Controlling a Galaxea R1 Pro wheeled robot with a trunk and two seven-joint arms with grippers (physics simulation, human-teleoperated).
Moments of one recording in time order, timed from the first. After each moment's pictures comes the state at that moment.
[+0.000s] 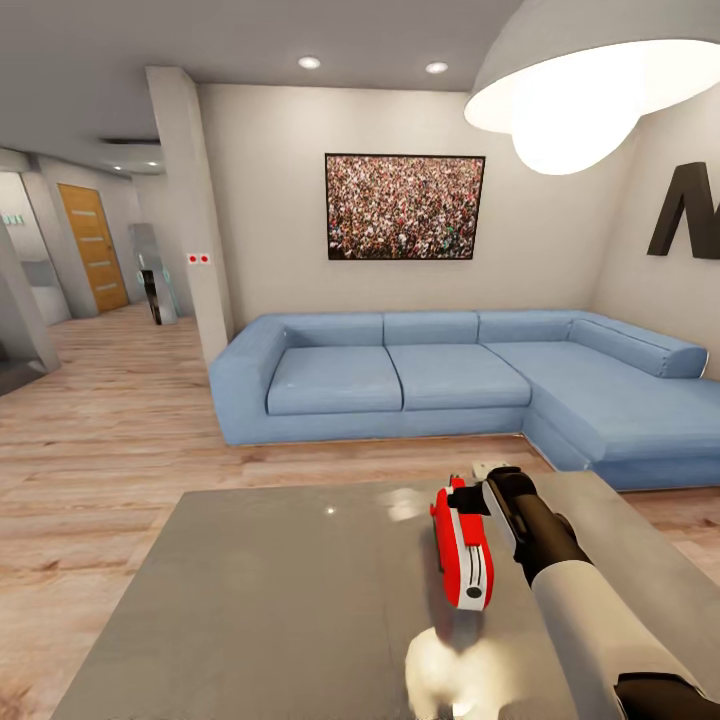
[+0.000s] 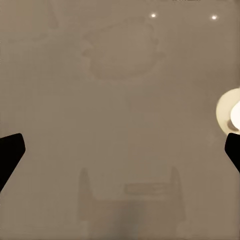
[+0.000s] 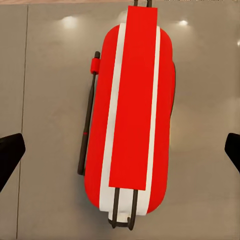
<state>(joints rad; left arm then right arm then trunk) 0.05 0.00 0.09 -0.75 0.03 -0.11 0.08 -0.79 0.00 -0.01 -0.81 0.05 0.87 0.00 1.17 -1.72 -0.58</state>
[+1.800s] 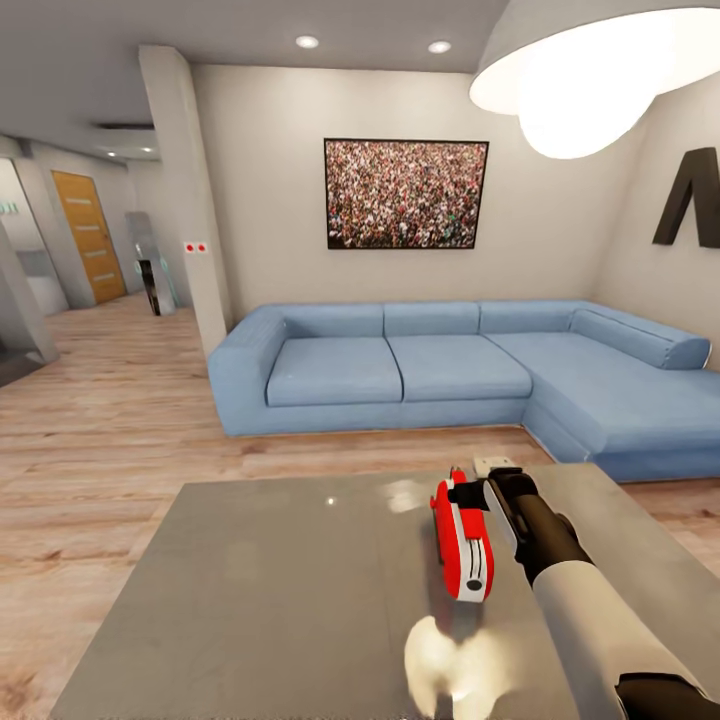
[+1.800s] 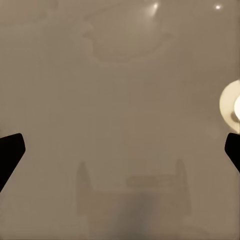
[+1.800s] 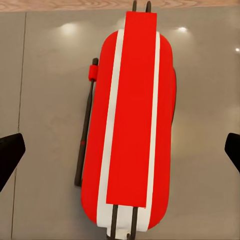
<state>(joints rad) 0.05 0.01 0.09 -0.75 0.02 -0.12 0.08 -0.79 0.00 -0.01 -0.80 0.05 0.80 0.00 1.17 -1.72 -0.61</state>
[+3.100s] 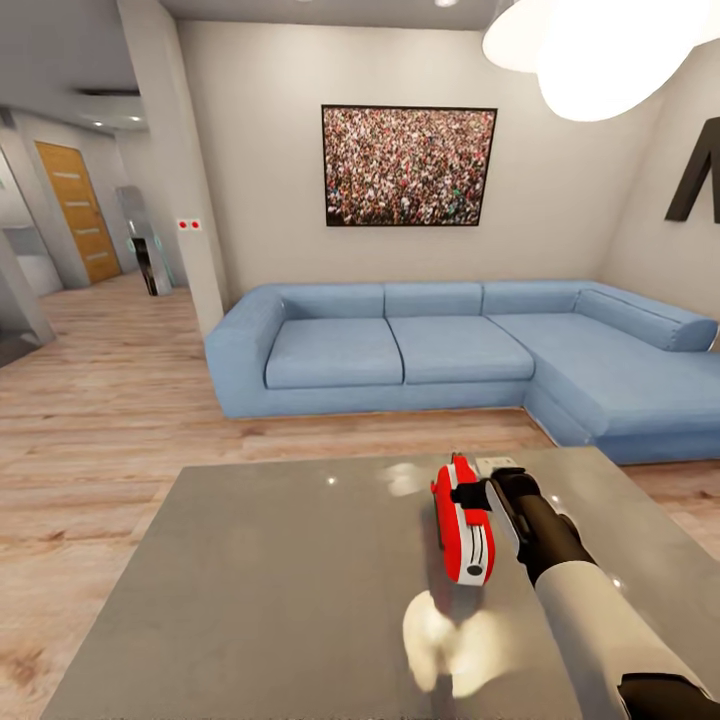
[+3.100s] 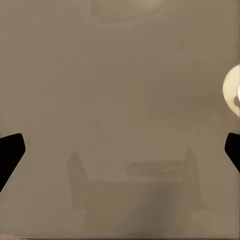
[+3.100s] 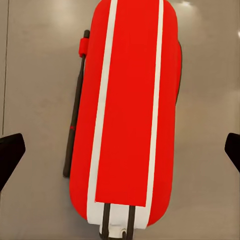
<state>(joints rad) 0.05 0.00 0.09 -0.75 0.03 -0.12 0.08 -0.79 -0.01 -0.01 -0.80 0.05 0.80 0.00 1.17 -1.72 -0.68</state>
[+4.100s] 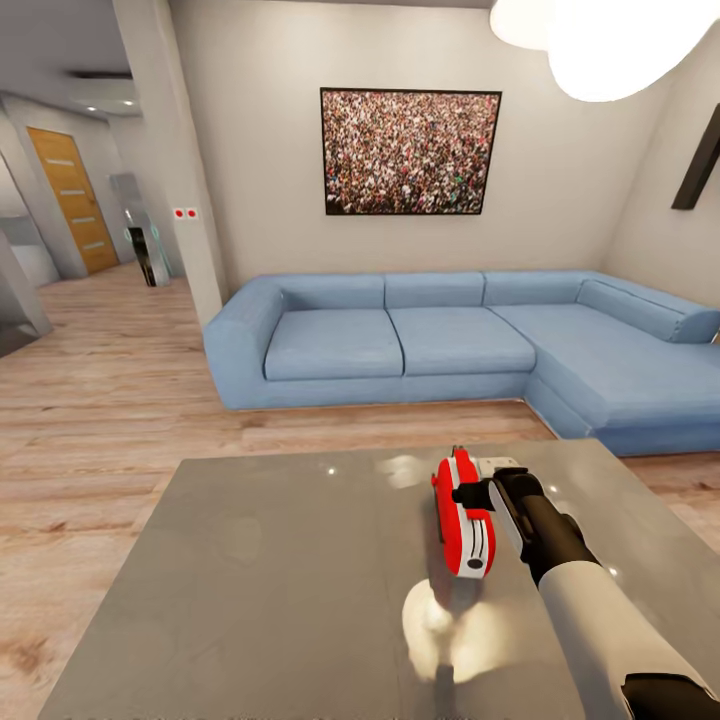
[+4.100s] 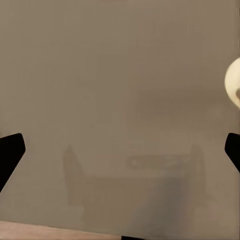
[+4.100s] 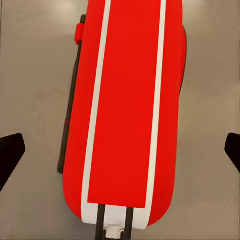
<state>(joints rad) 0.05 0.00 0.09 -0.75 0.02 -0.12 0.08 -0.79 -0.02 -0.01 -0.81 0.04 0.80 0.01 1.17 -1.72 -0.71</state>
